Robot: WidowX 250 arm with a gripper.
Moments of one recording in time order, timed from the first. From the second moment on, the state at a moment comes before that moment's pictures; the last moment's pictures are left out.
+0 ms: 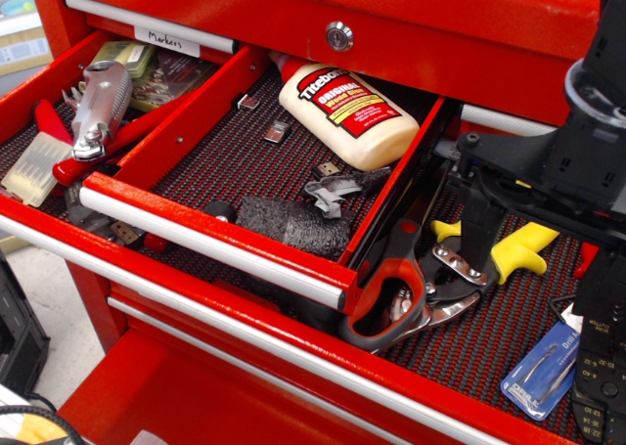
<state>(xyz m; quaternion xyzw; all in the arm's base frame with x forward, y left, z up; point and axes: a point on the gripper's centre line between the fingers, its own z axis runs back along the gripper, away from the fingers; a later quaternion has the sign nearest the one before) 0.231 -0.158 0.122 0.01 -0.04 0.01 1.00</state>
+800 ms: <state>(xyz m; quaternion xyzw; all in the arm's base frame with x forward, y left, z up) 0.246 -0.096 0.116 0.06 0.00 0.00 1.00</state>
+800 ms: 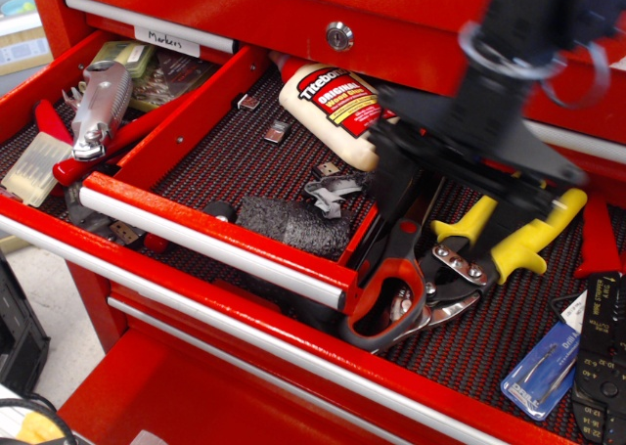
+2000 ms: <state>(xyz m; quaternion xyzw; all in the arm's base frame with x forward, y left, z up) 0.308 0.183 0.137 0.17 -0.07 0.14 0.97</state>
